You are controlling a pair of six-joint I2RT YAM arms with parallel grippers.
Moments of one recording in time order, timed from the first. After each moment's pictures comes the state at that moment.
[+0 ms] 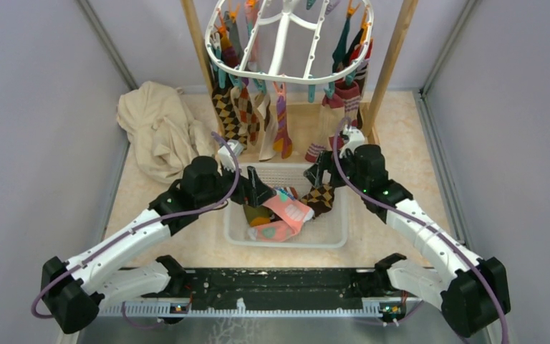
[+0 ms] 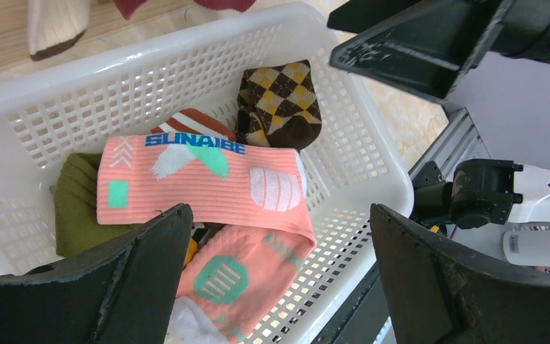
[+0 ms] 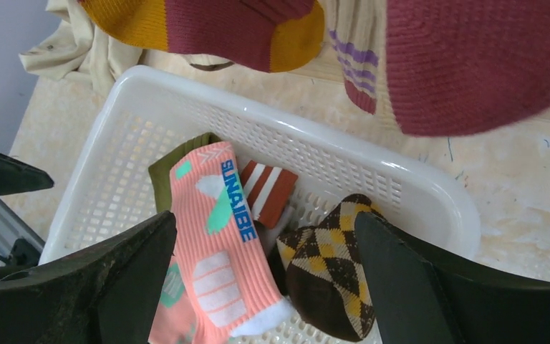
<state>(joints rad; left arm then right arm) -0.76 0.99 0.76 -0.14 0.18 -0.53 0.44 0.99 0.70 -0.14 -0.22 0.40</state>
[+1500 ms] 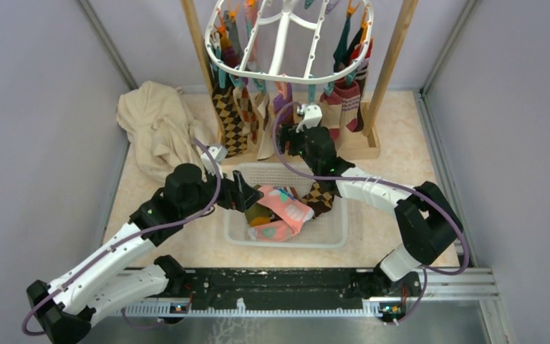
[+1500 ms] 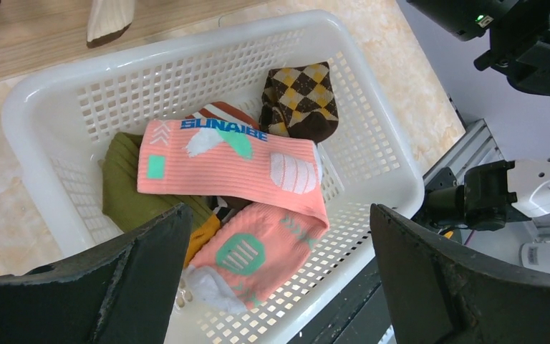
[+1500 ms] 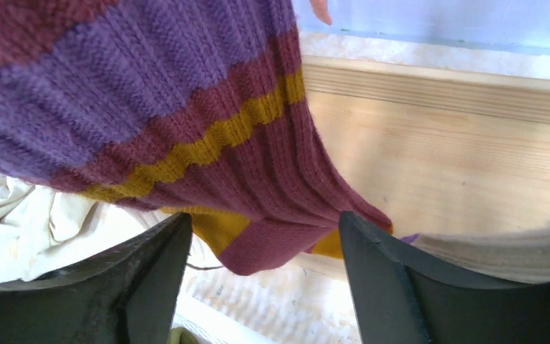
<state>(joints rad) -0.76 0.83 0.76 -0.29 0.09 -0.51 0.68 1.54 0.95 0.42 0.22 0.25</state>
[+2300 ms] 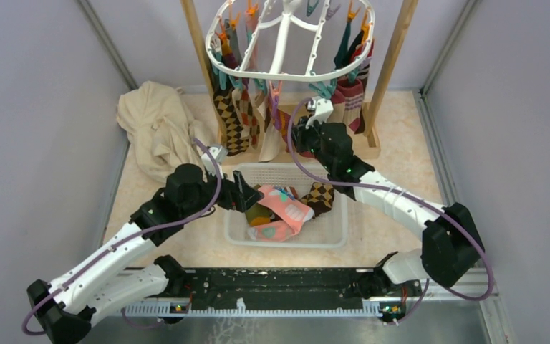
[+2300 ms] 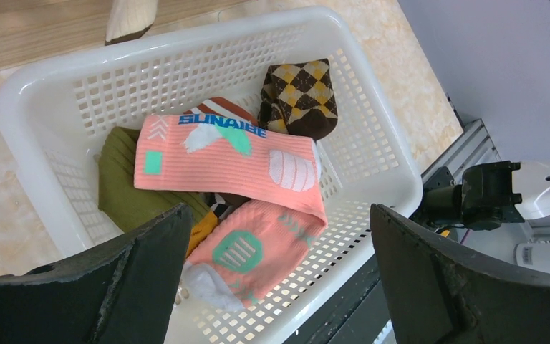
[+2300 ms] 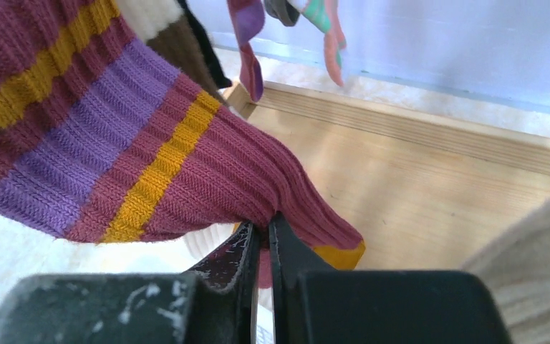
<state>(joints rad) -0.76 0.82 0.75 -0.29 0.09 -0.53 0.65 1.37 0.95 0.33 0.12 0.19</state>
